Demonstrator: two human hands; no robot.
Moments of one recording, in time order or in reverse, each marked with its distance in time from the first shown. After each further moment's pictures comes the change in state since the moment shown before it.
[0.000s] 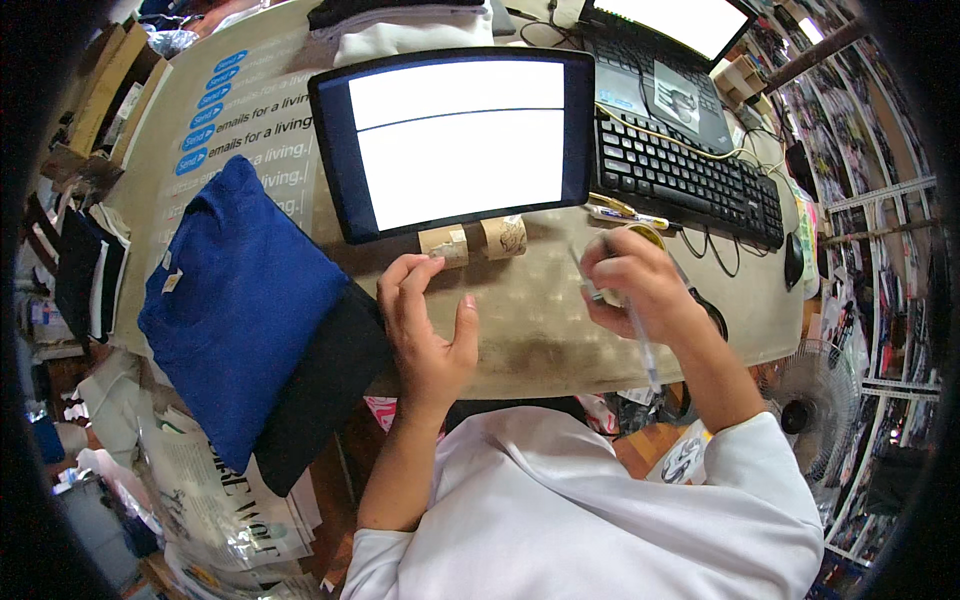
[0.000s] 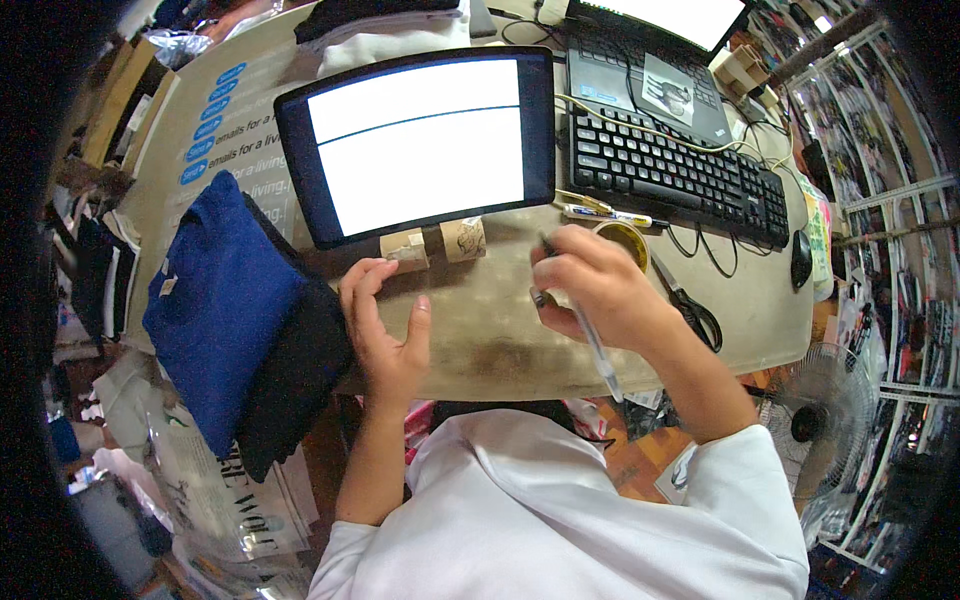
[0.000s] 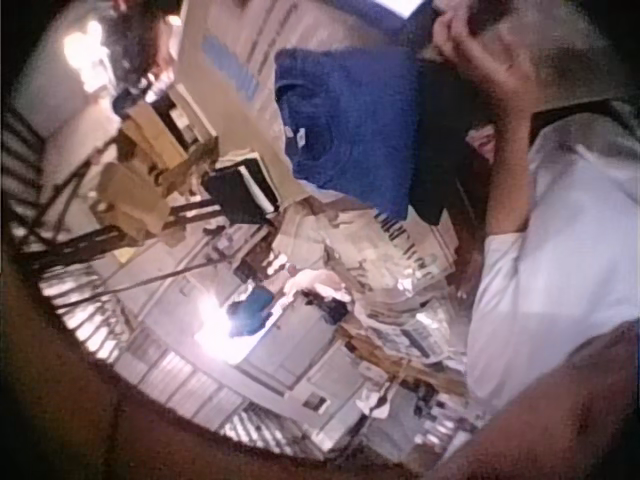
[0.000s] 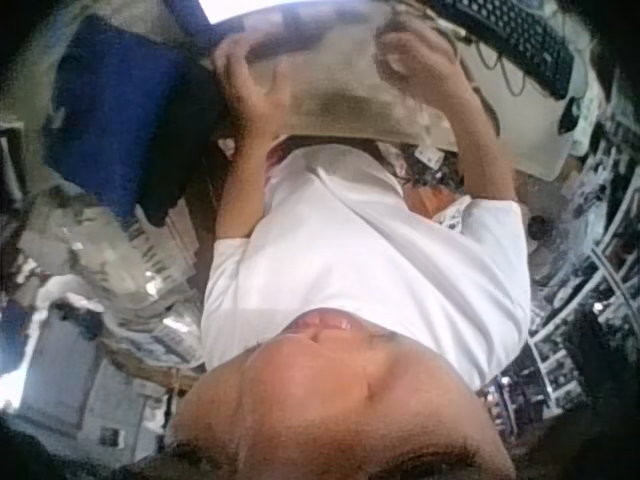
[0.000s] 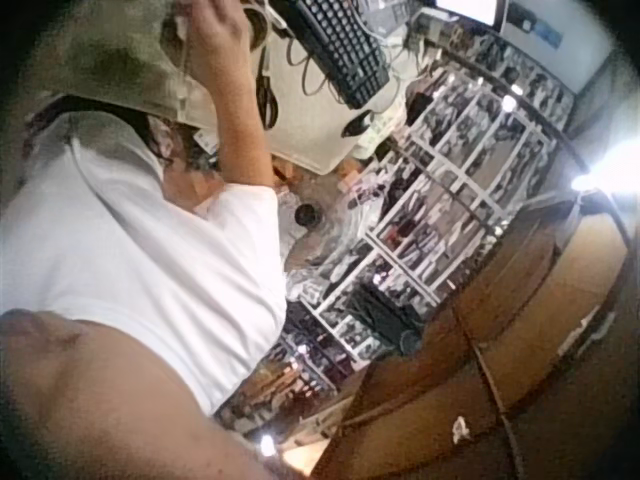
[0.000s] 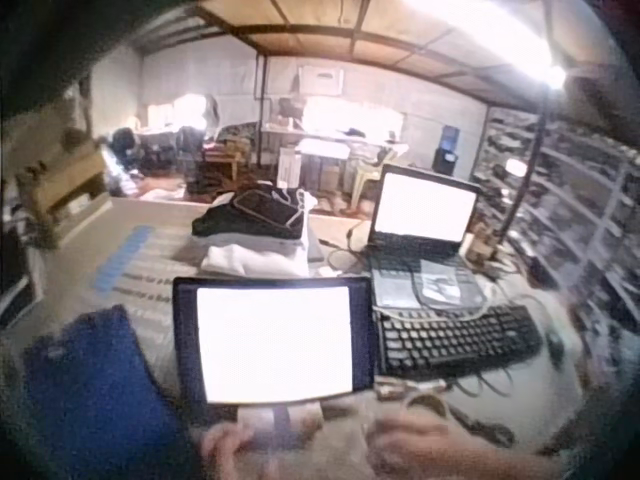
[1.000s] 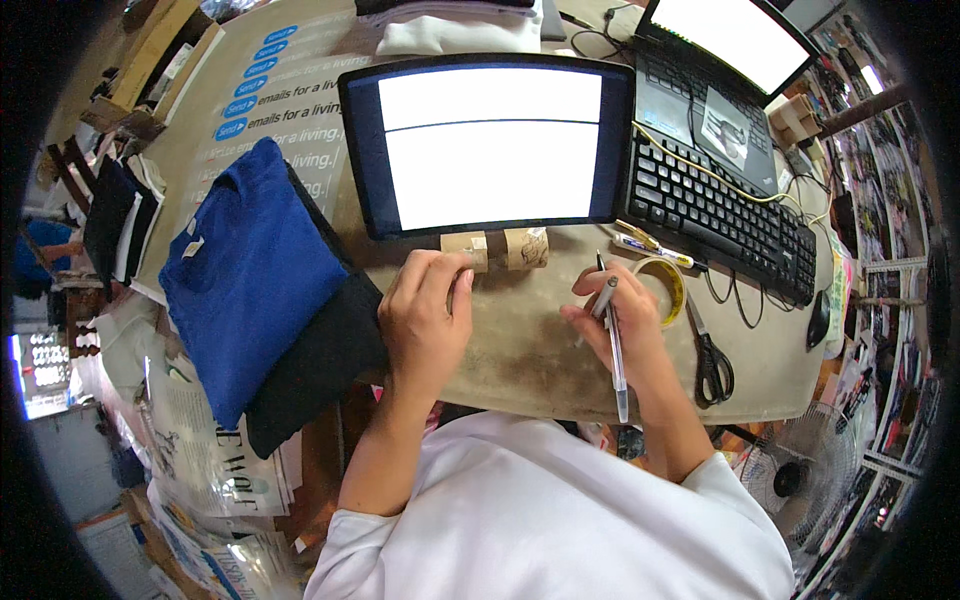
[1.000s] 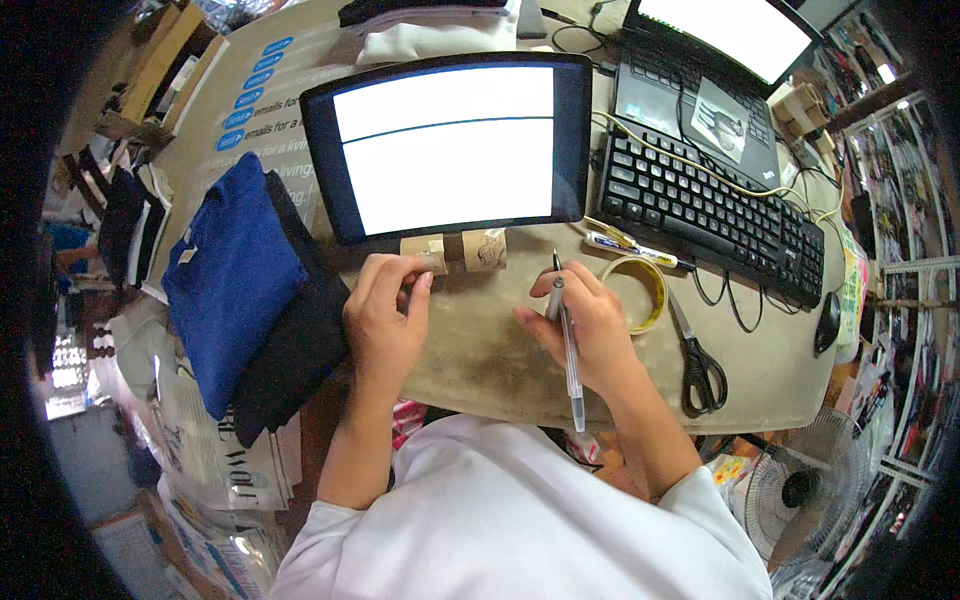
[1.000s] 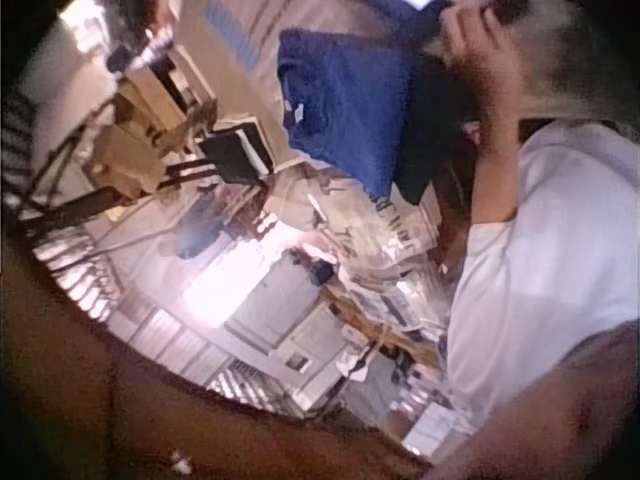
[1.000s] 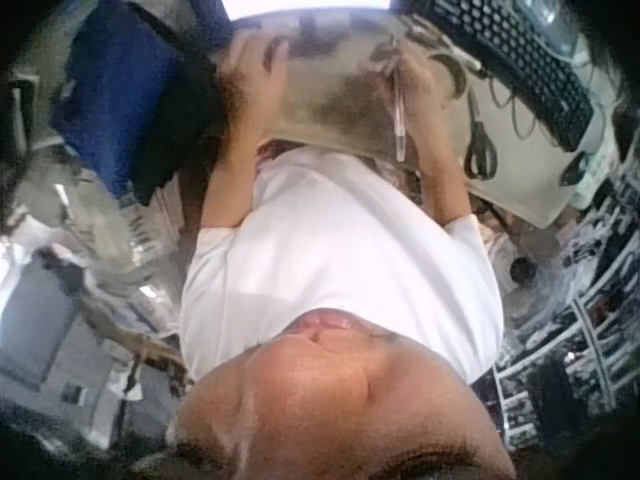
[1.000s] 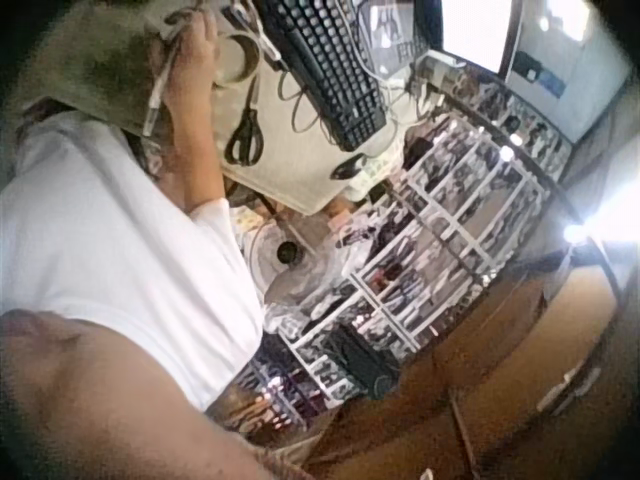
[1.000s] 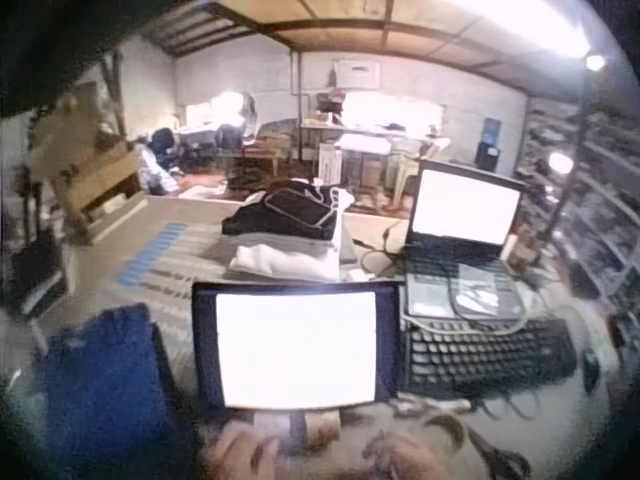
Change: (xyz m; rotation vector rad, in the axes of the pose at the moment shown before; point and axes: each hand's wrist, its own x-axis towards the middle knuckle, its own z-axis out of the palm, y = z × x) left_hand 0.025 0.006 0.011 0.270 -0.082 -0.042; right_hand -0.008 0.004 0.033 0.202 0.169 0.396
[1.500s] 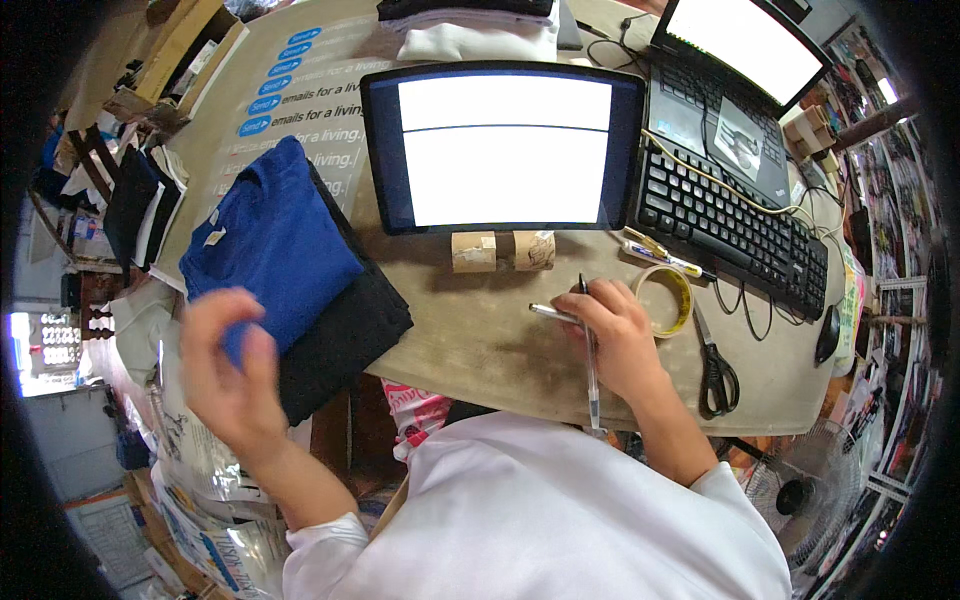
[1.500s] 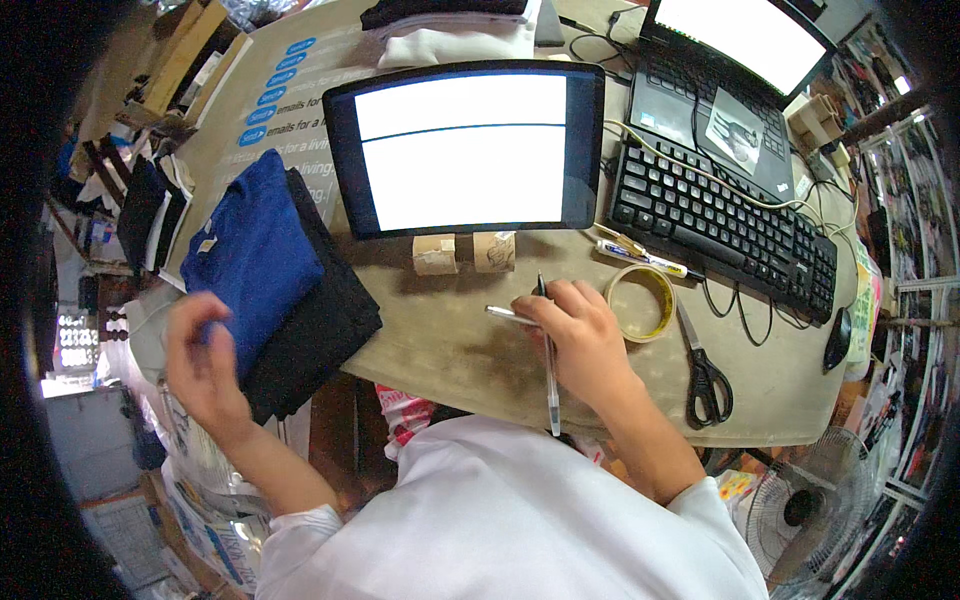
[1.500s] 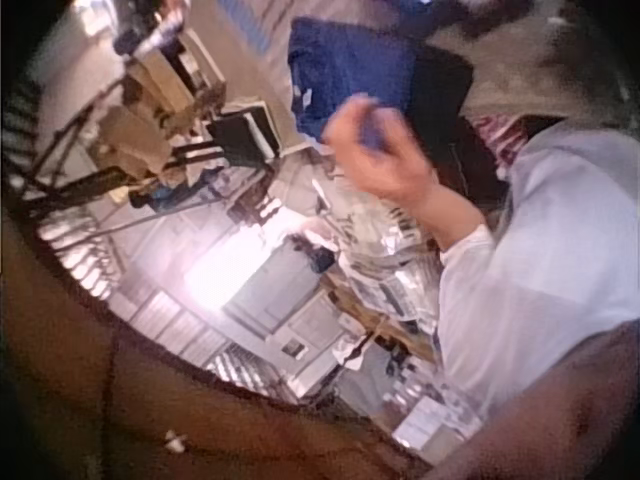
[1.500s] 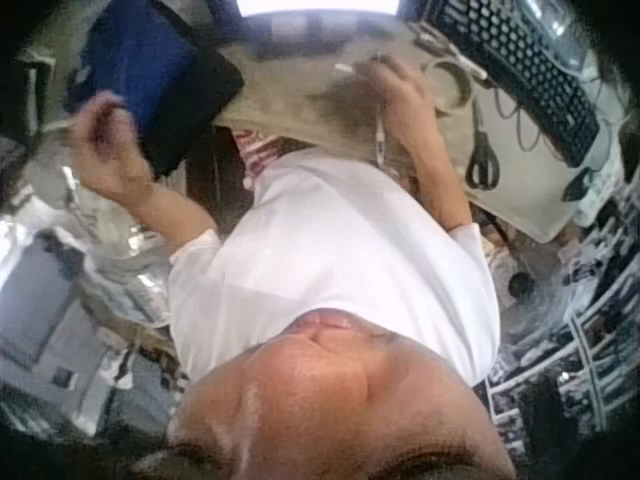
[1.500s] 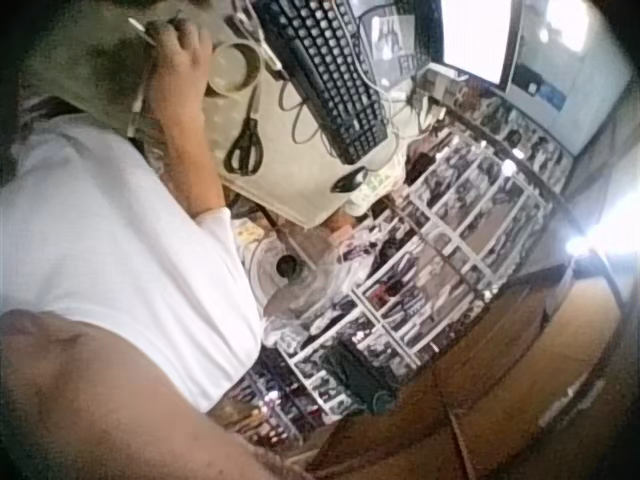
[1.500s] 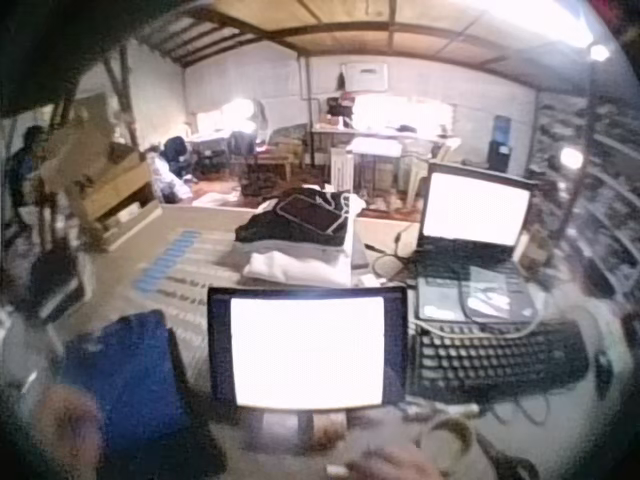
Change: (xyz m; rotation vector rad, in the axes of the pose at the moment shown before) left_hand -0.001 0.010 -0.176 0.066 0.249 0.097; right_hand -0.007 -0.006 0.004 -0.258 -0.172 -0.094
